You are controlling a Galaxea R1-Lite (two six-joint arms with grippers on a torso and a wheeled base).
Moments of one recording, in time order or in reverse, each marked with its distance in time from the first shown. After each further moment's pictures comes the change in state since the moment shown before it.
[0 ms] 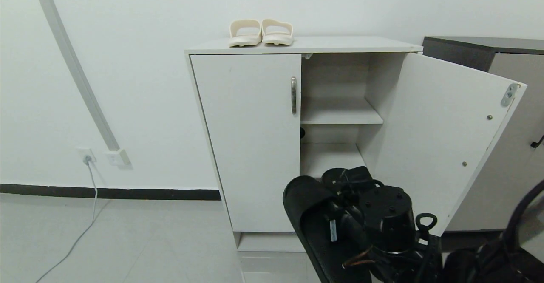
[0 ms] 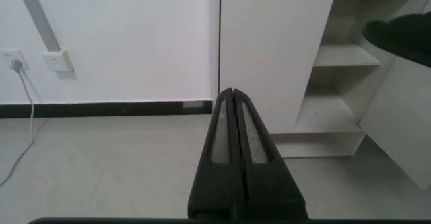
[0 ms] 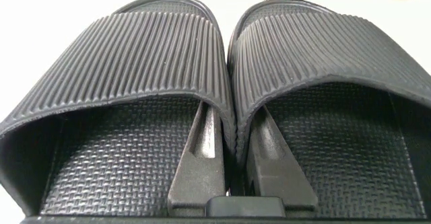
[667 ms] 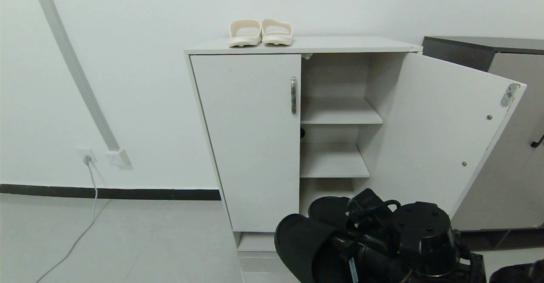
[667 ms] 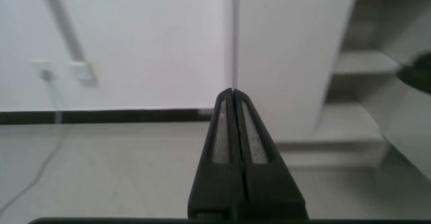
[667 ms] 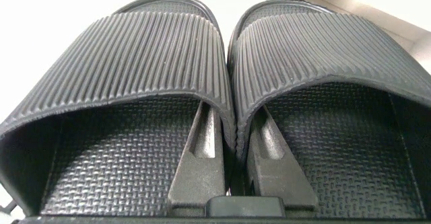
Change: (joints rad) left arm -0.004 0.016 -0.001 -0.018 0.041 0.047; right arm -0.012 -0.122 0.191 0.037 0.390 -0.031
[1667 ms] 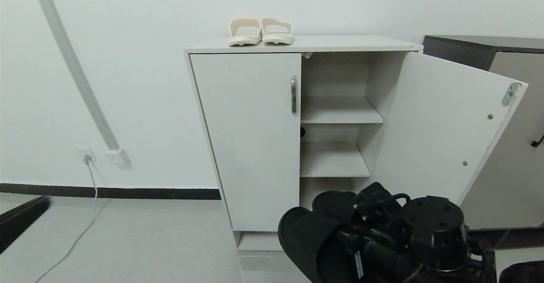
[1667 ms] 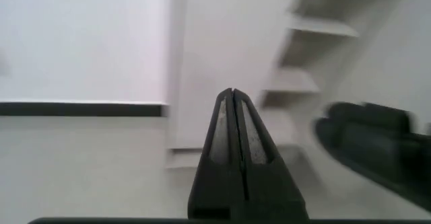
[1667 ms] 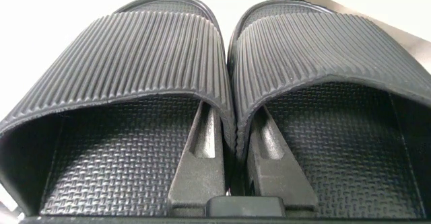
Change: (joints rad) left arm -0.317 0.624 -0.423 -0.126 0.132 -0.187; right arm -0.012 -0.040 0.000 0.013 0.000 0.004
